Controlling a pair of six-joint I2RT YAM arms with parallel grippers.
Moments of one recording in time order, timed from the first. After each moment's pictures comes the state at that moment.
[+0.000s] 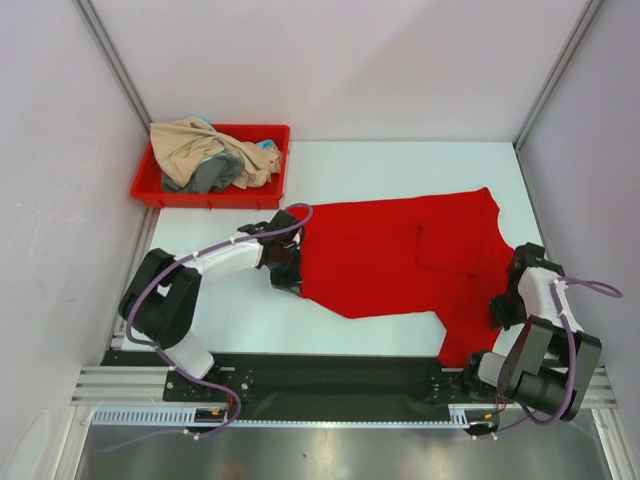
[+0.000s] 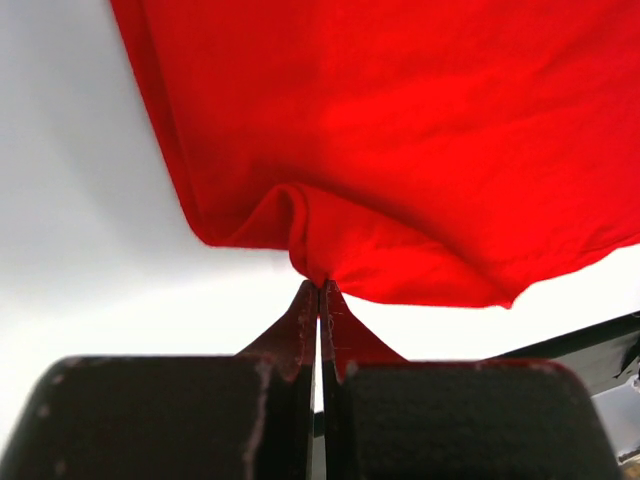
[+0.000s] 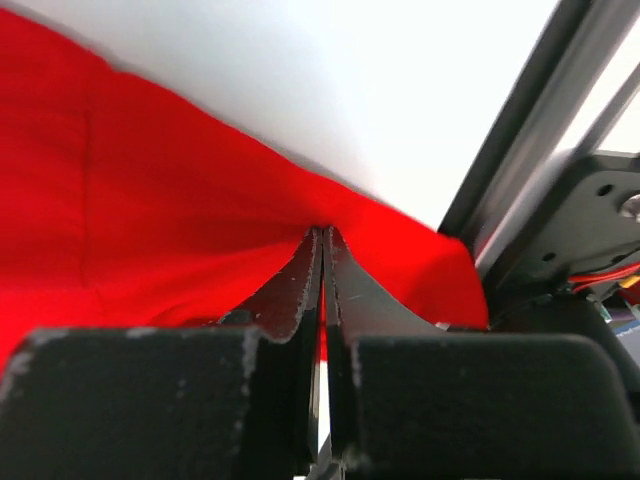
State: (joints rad) left arm -0.57 1.65 0.99 -0.61 0.17 -0.58; right arm -0.39 1.22 0.65 -0.96 0.25 0.98
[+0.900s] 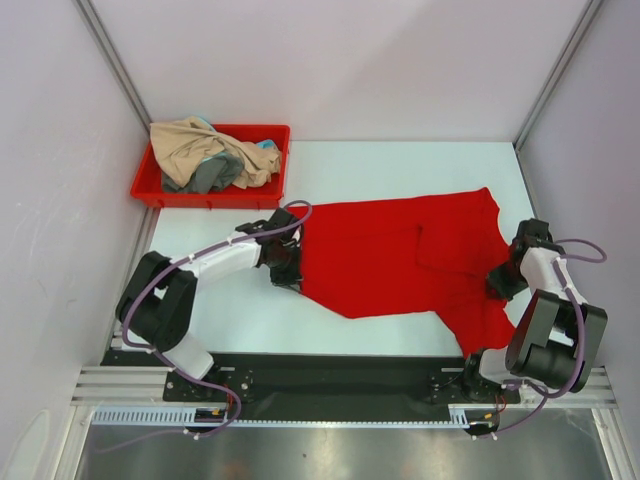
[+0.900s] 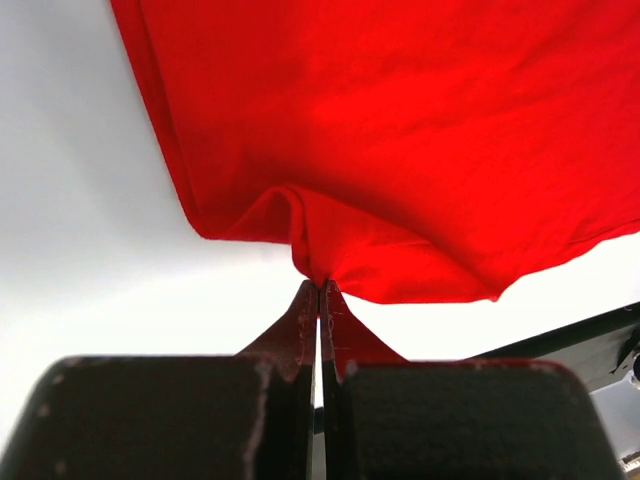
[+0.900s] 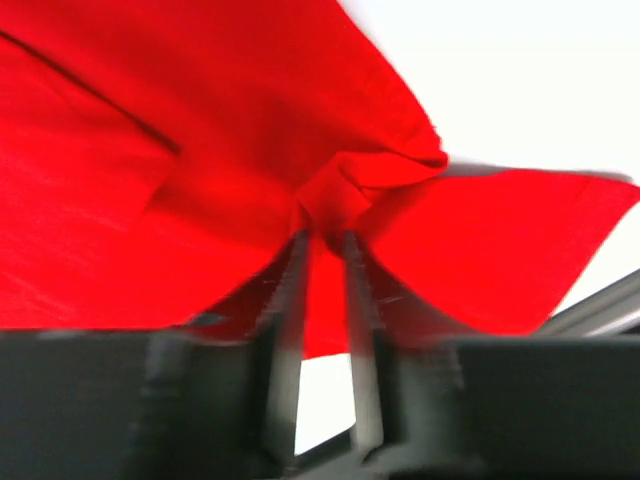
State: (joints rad) left arm -0.57 1.61 0.98 -0.61 0.17 -0.57; right arm -0.37 1.35 0.80 -0.74 0.09 0.71
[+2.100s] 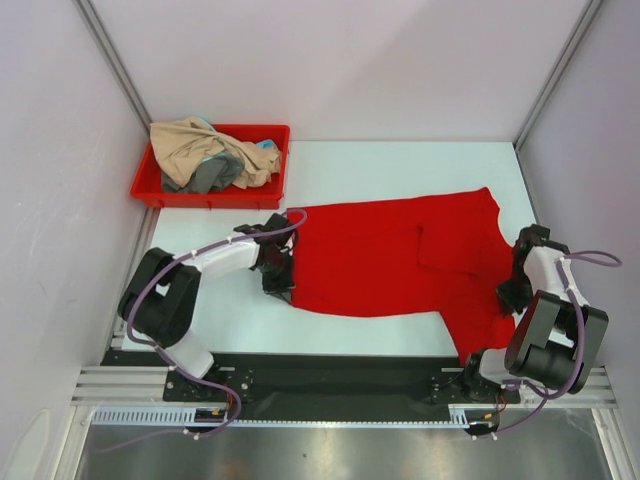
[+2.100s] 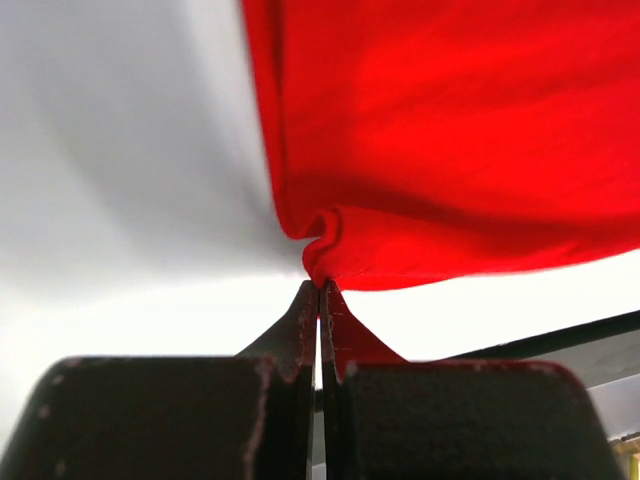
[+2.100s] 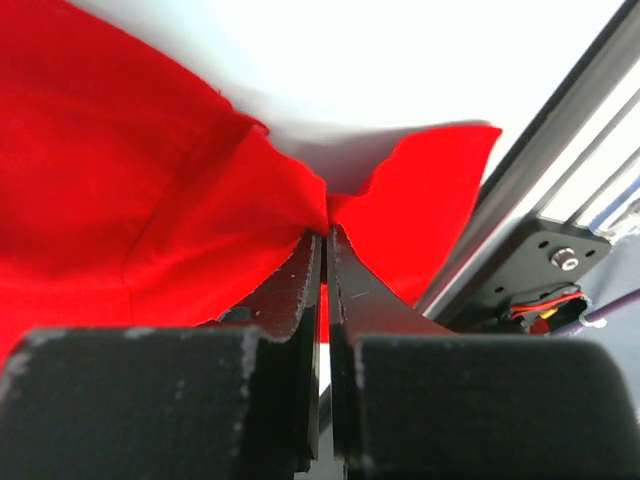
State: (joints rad) left arm -0.53 1.64 0.96 -0.69 0.18 -0.55; right arm -0.39 1.36 0.82 -0.96 0.31 0.76
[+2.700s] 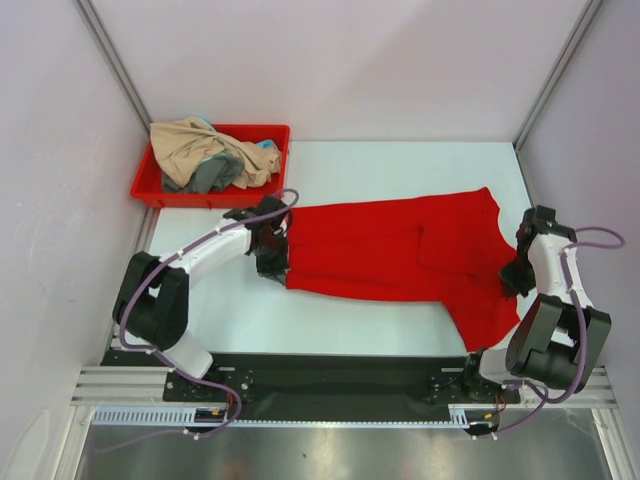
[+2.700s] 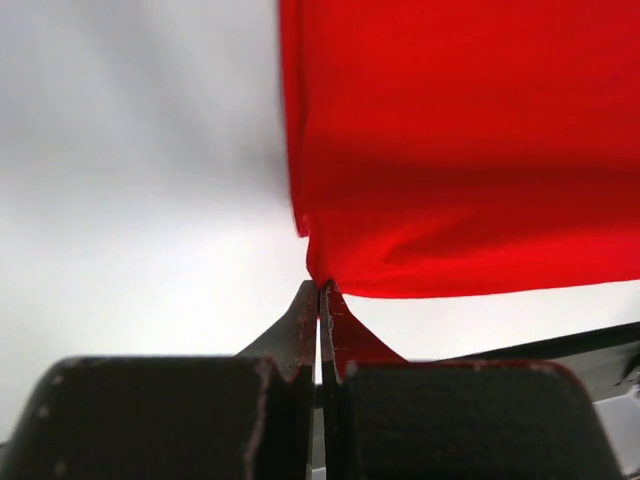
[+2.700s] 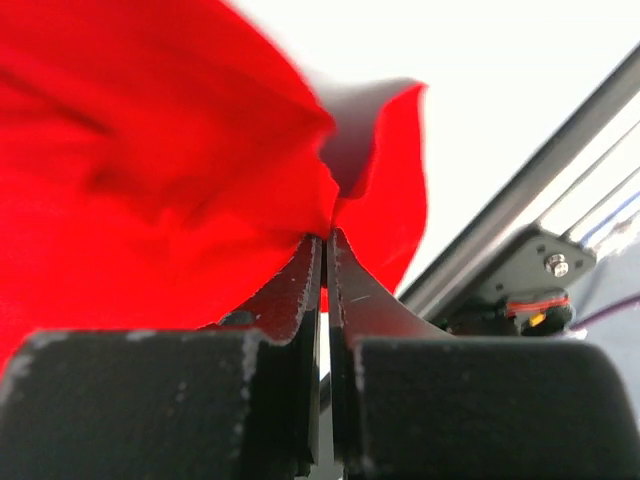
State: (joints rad) left arm -0.48 1.60 1.07 -0.81 0.11 -0.52; right arm -0.36 1.35 0.96 -1.04 0.28 0.70
